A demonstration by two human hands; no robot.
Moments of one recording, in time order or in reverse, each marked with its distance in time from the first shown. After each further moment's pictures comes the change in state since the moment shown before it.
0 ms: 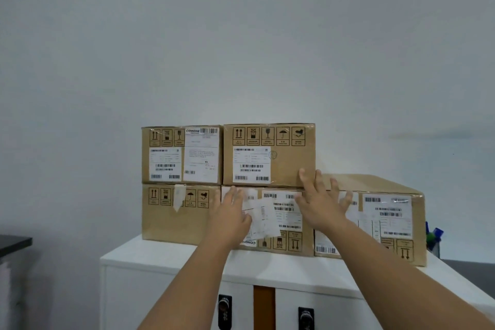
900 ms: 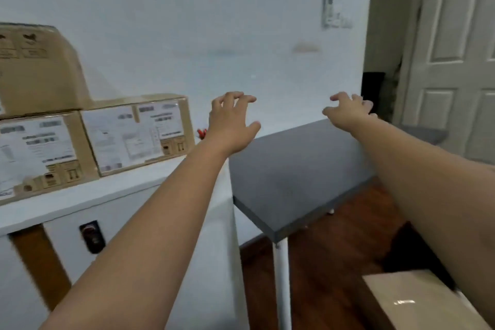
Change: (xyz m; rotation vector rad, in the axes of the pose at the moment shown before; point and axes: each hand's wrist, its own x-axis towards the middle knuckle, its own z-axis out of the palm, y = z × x) left_hand -0.127 0.410 -0.013 -0.582 -0.133 0.687; right_hand -0.240 0.354 -0.288 -0.237 0.210 0.878
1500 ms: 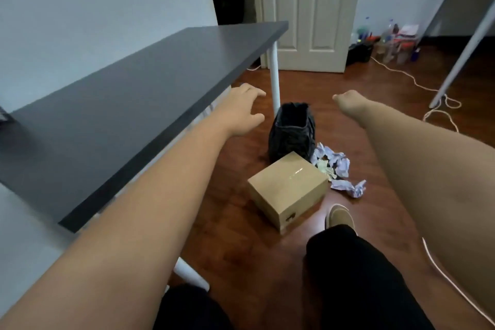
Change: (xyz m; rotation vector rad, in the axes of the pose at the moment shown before) left_hand -0.042 0.283 0.283 -0.263 -0.645 0.492; right_hand -0.058 0.454 -0.025 0.164 -0.122 0.704
